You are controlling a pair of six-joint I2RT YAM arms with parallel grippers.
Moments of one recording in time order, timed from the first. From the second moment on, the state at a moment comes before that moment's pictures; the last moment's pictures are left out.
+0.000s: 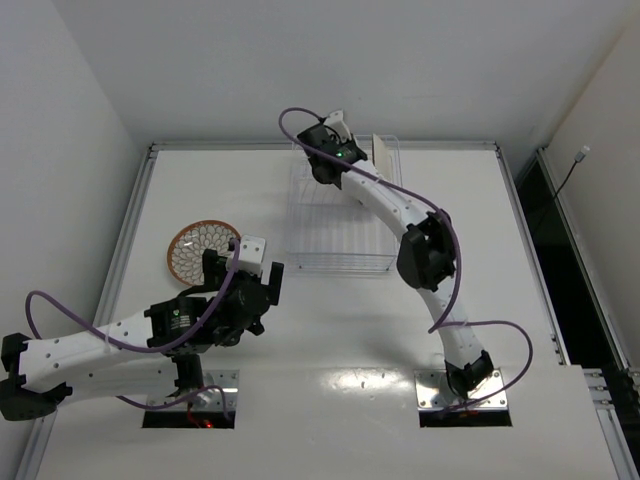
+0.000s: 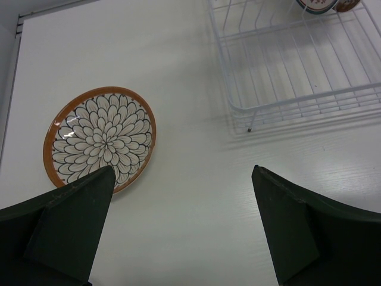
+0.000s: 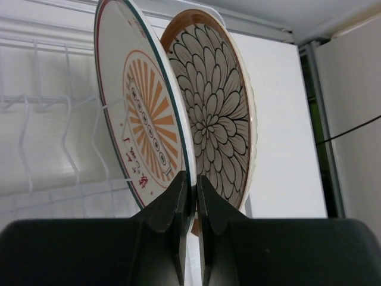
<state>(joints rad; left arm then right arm) -1.24 0.80 0.81 -0.64 -1.06 -0.47 0.61 2.37 2.27 -0.78 0.99 0.14</state>
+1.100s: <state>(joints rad) -0.66 1.15 0.96 -0.71 -0.97 -0.60 0.62 1.11 1.21 -0.79 0.10 0.24</state>
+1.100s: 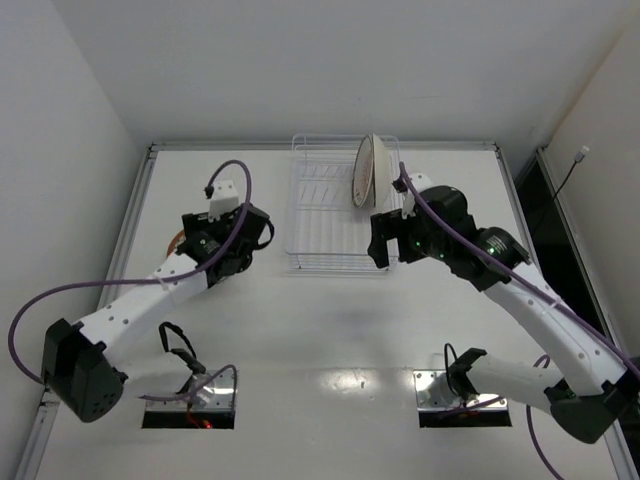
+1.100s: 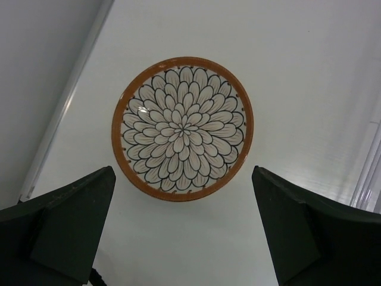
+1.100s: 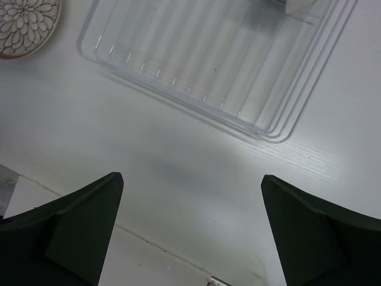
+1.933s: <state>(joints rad) -0.29 1.67 1.14 -0.55 -0.46 -0.32 0.62 1.03 1.19 -0.85 0.08 0.21</state>
